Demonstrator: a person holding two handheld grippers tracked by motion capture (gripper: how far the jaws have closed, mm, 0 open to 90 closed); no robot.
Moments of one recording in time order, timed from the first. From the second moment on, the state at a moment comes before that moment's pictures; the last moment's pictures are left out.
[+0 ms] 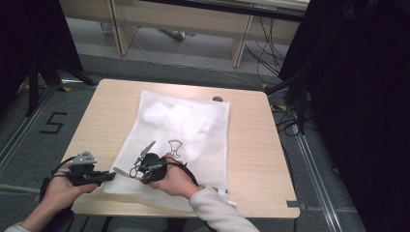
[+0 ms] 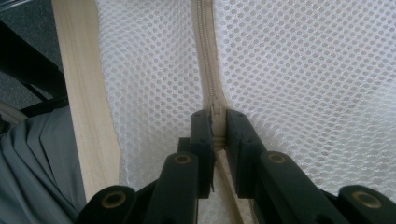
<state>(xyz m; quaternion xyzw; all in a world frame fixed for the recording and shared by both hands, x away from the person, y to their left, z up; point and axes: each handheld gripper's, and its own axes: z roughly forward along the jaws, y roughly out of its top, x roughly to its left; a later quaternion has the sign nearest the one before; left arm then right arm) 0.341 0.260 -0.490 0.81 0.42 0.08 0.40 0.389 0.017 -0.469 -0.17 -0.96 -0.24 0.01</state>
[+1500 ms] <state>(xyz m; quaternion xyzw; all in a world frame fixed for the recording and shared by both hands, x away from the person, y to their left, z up) 0.340 0.259 -0.491 0.81 0.43 0.08 0.40 0.389 0.005 -0.468 -0.17 -0.96 -0.23 0.01</state>
